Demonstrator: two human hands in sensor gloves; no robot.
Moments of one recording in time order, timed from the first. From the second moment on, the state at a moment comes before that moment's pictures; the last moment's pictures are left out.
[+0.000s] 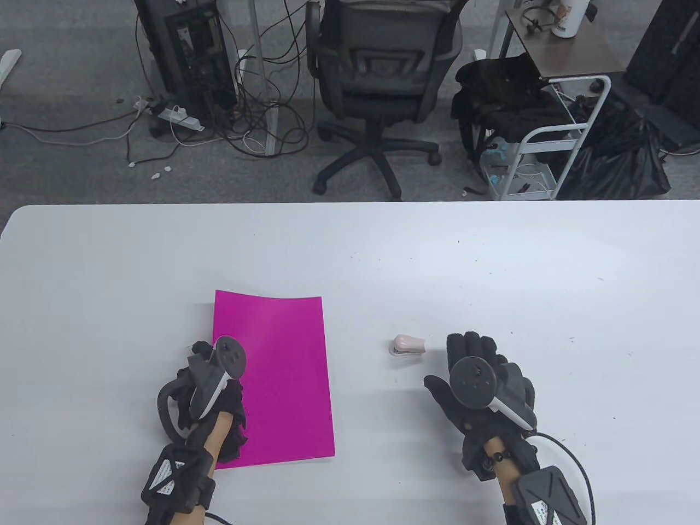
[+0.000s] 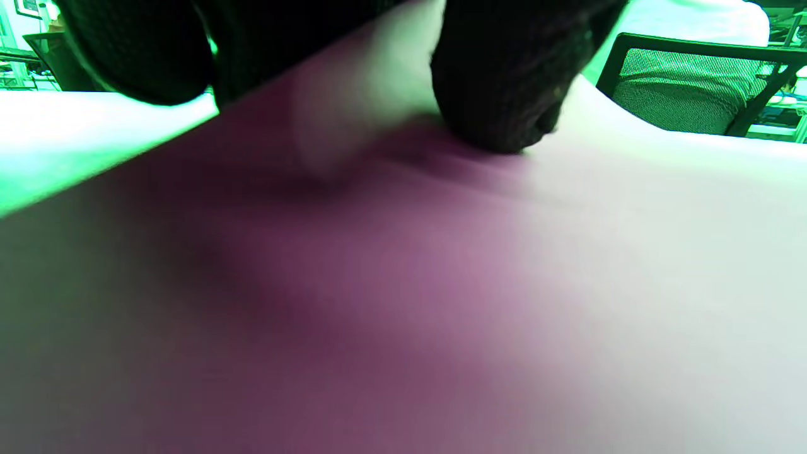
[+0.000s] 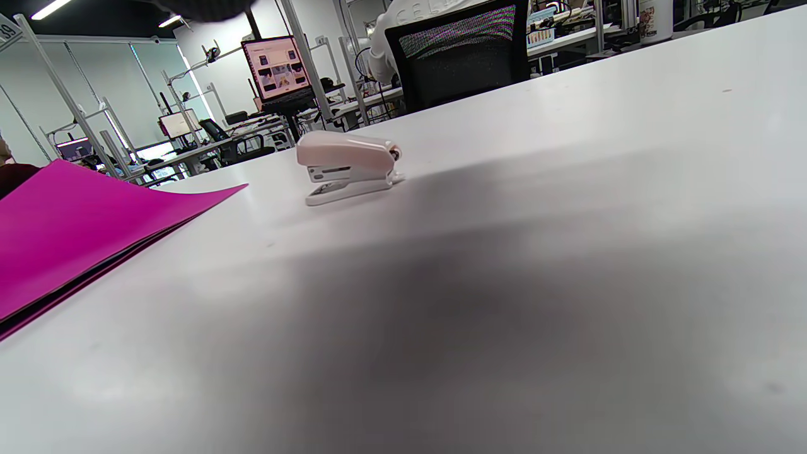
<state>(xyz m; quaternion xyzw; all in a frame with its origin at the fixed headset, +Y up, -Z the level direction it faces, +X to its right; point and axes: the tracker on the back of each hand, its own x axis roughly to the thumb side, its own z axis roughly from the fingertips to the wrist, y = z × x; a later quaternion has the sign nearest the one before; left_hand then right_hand) -0.250 -0.753 -0.308 -0.08 0.19 0.02 0.98 0.170 -0.728 -0.280 0.10 0.06 0.98 0.16</state>
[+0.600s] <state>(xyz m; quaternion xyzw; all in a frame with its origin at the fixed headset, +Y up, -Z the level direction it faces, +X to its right) -0.248 -0.754 -0.306 -0.12 0.21 0.00 0.97 0.169 -0.729 -0.279 0.10 0.07 0.98 0.16</state>
